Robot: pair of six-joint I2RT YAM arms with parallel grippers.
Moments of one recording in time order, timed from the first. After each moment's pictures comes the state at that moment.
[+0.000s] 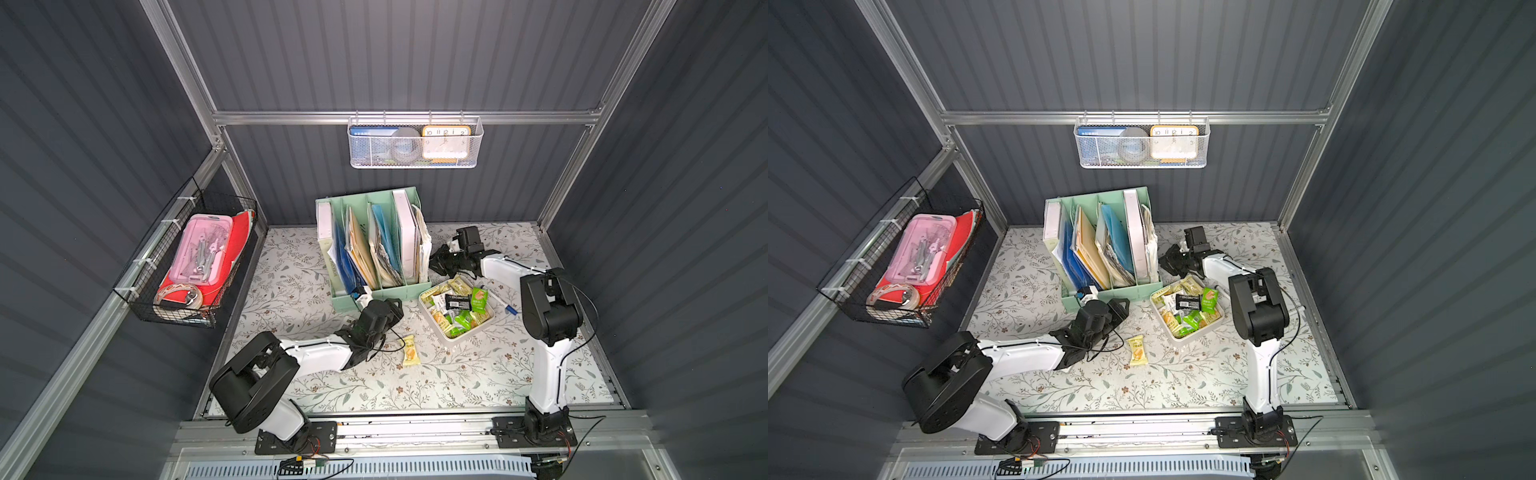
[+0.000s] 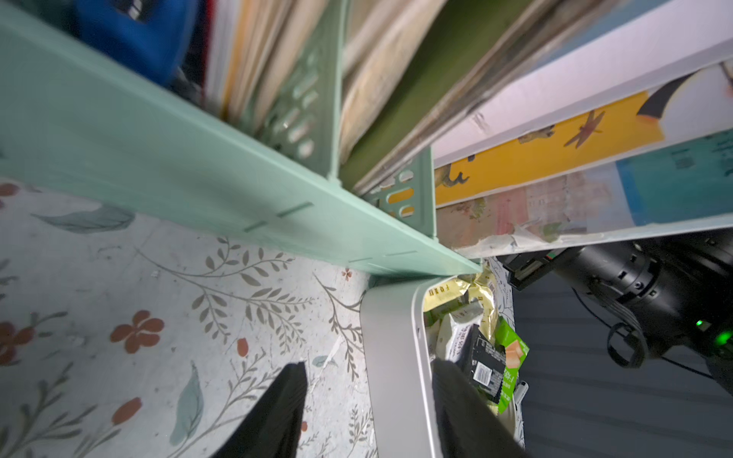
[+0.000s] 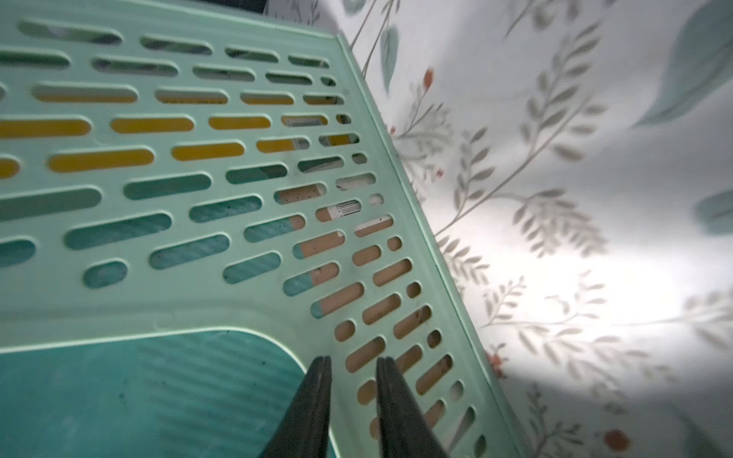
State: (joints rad) left arm -0.75 1.55 0.61 0.44 -0.24 -1.19; right arm 0.28 2.08 1.46 -0.15 -0.54 1.01
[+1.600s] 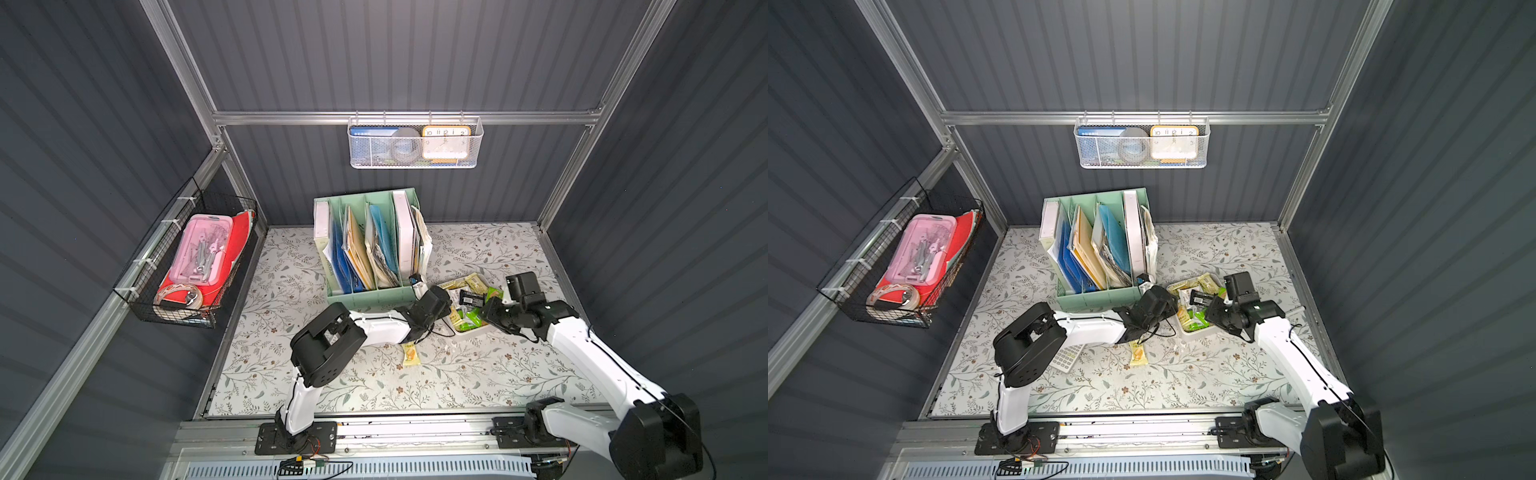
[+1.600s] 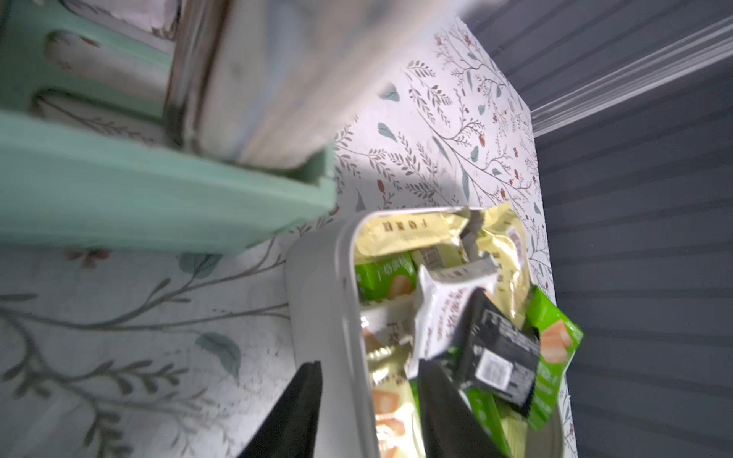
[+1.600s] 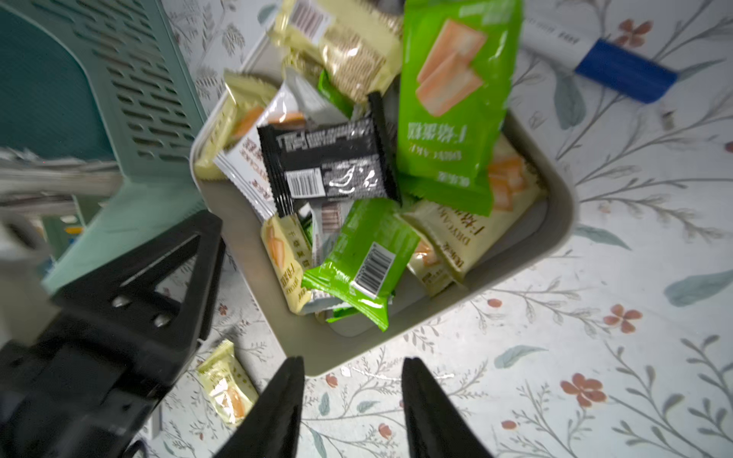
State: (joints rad) left arm -0.94 1.96 1.18 0.18 -0.31 -1.11; right arm 0.25 1.19 0.83 -0.69 -0.12 0.66
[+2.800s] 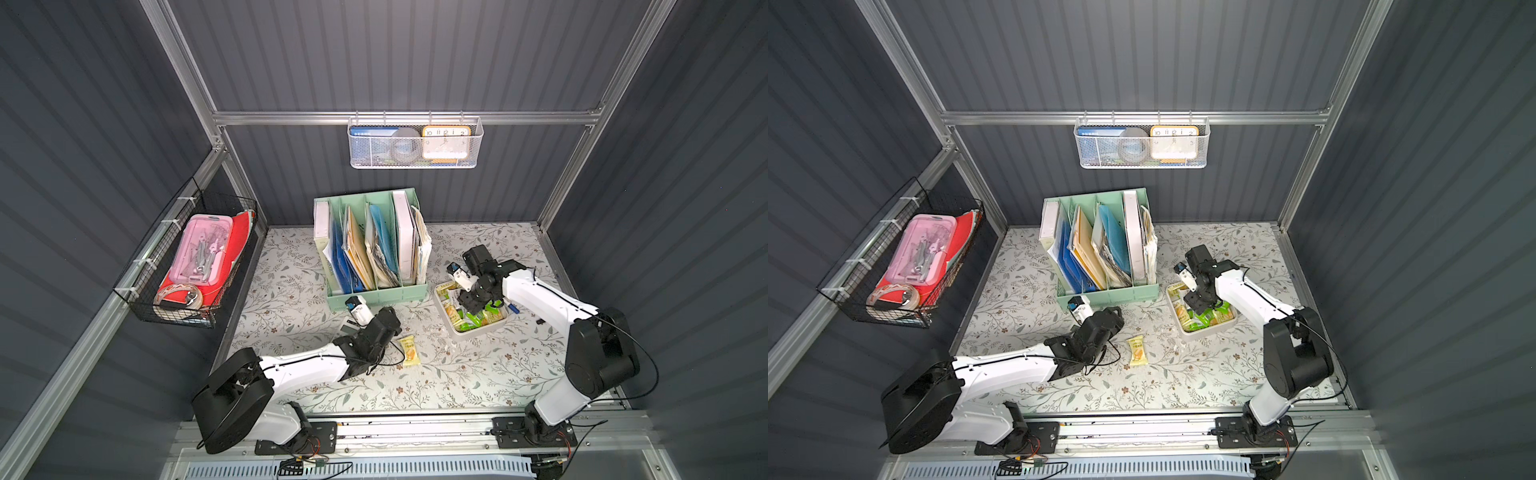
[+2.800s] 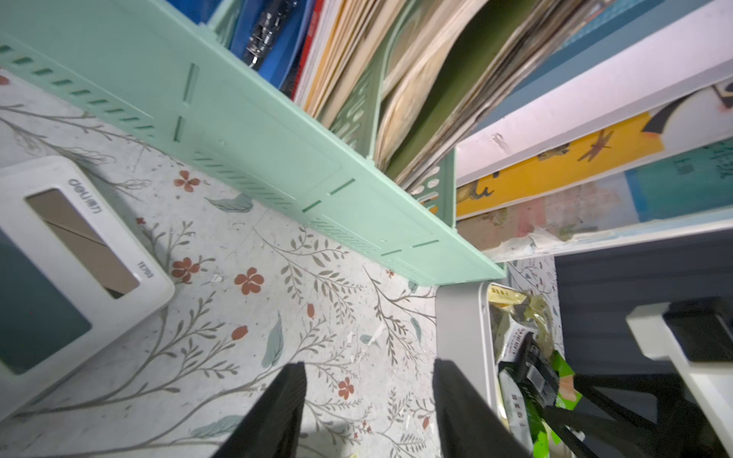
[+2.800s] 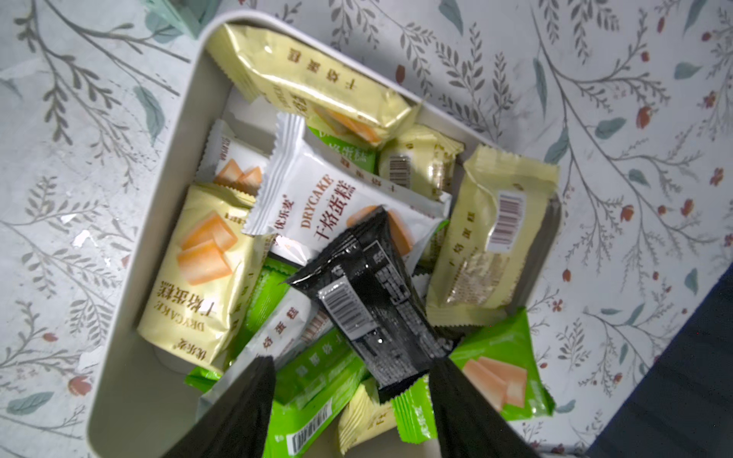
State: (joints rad) left arm -0.88 1.37 0.61 0.15 -0.53 -1.28; right arm 0.36 1.64 1.22 -0.81 0.12 -0.41
